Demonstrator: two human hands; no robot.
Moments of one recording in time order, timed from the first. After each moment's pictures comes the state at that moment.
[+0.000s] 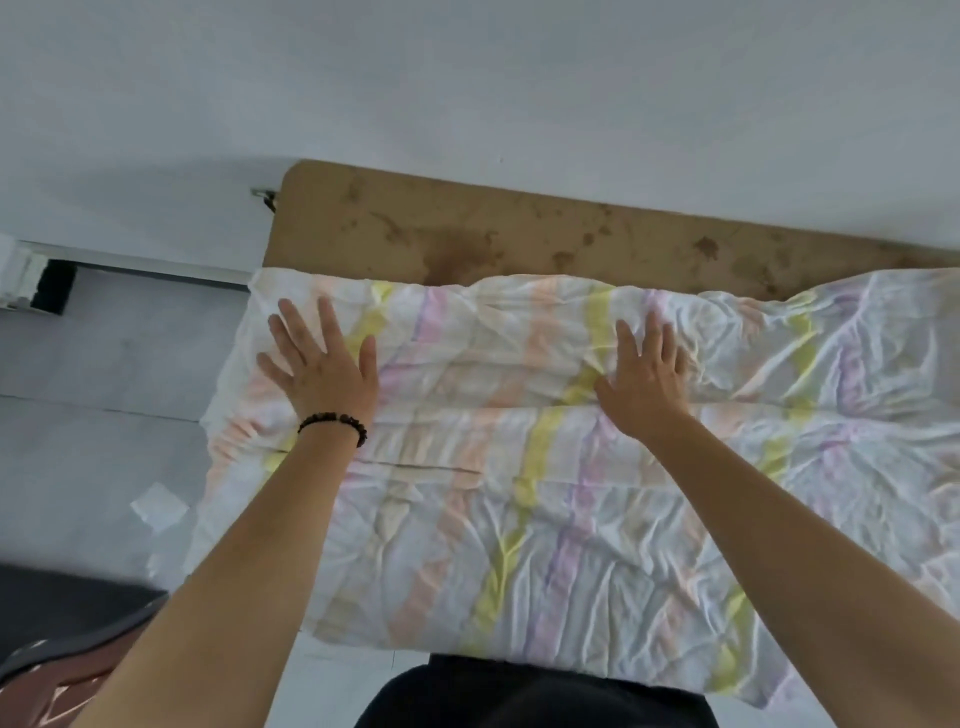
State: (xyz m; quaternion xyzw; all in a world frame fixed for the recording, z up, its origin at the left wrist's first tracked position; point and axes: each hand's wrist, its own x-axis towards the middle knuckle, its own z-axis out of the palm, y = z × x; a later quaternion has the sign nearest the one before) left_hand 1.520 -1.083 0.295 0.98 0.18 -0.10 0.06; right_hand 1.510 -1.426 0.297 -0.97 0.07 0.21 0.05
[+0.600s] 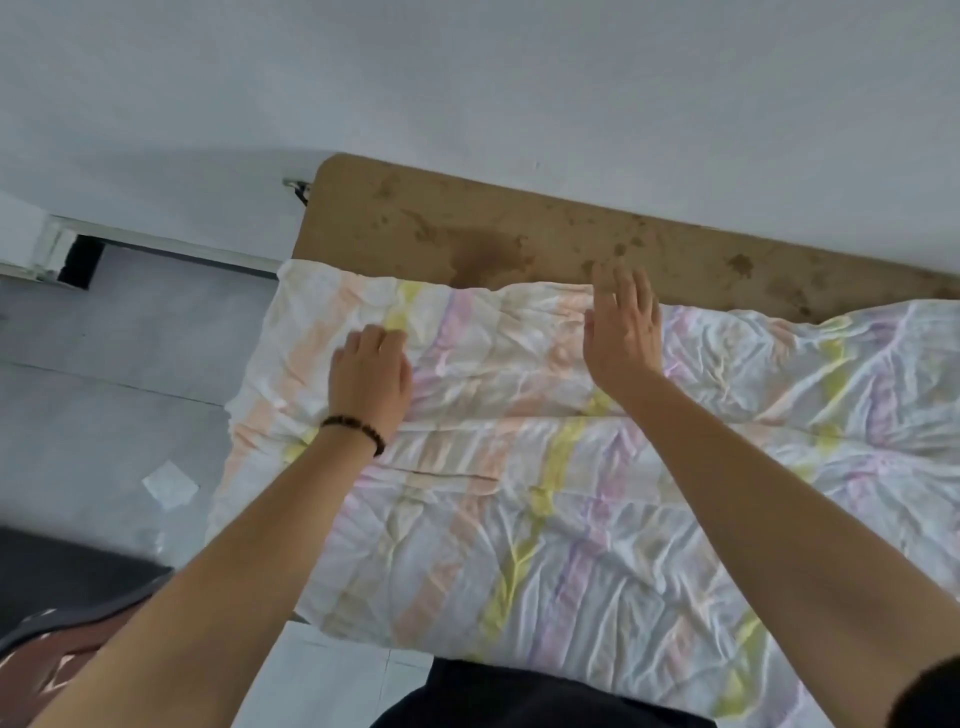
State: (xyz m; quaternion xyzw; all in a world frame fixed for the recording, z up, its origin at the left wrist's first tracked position) left_hand 1.519 -1.083 0.307 0.99 -0.01 -0.06 0.08; right_hand 1.574 -1.371 0.299 -0.99 0.01 0.07 0.11
